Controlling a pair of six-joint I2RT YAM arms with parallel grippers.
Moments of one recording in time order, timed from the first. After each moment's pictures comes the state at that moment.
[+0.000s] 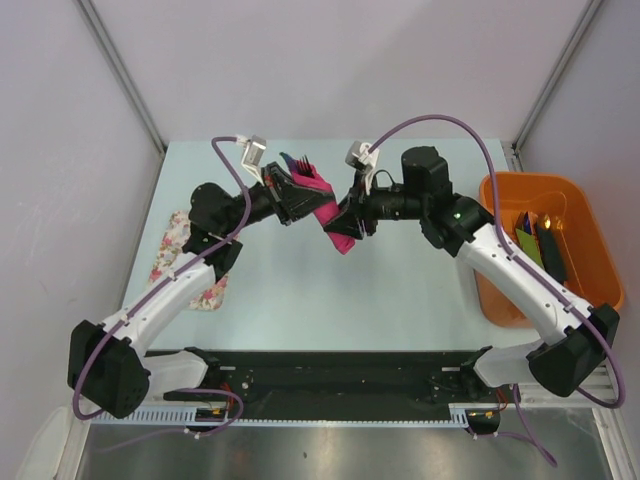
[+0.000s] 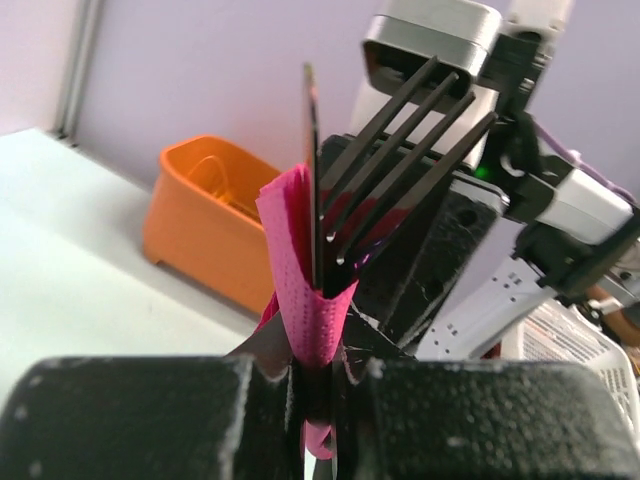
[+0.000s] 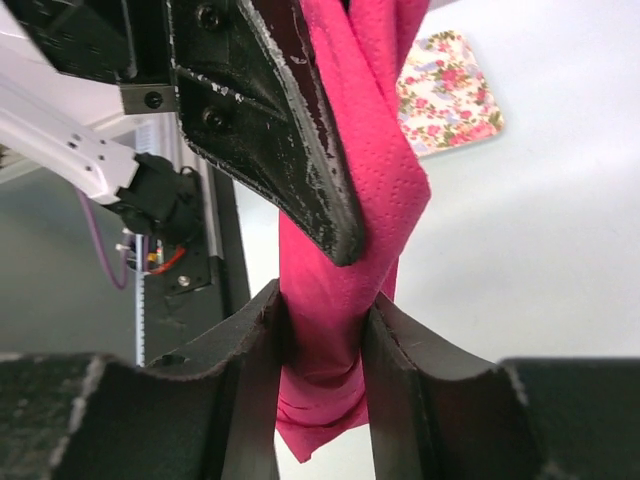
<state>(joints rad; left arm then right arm) -0.48 1.20 0.93 0.63 0.74 -0.79 0.65 1.35 1.39 -0.34 -0.71 0.02</state>
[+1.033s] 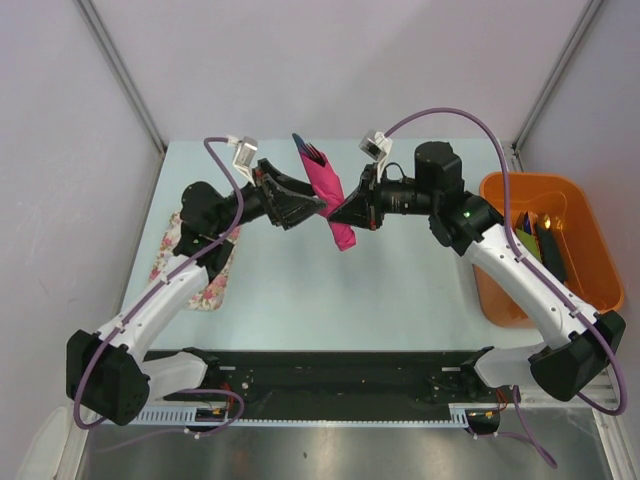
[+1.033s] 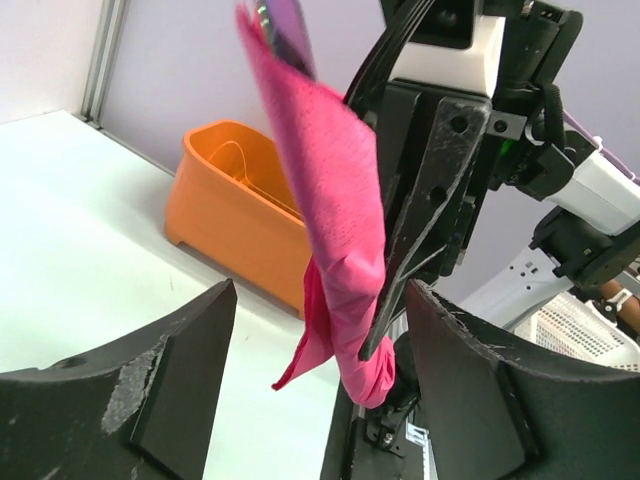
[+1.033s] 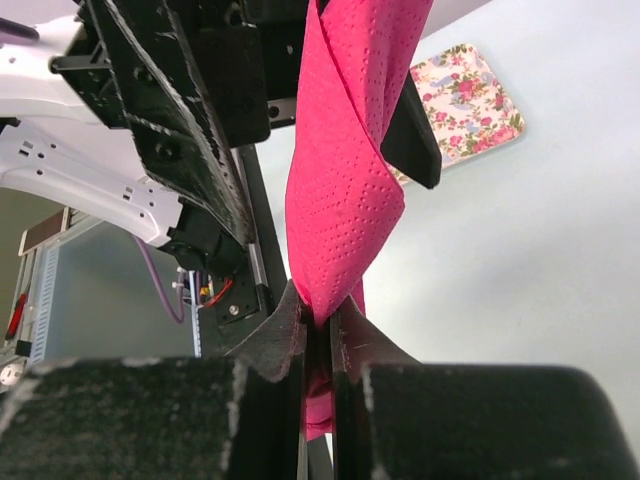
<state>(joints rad) -0.41 1.16 0.92 0.56 0.80 -0.76 0.60 1.32 1.39 -0.30 -0.75 0.21</state>
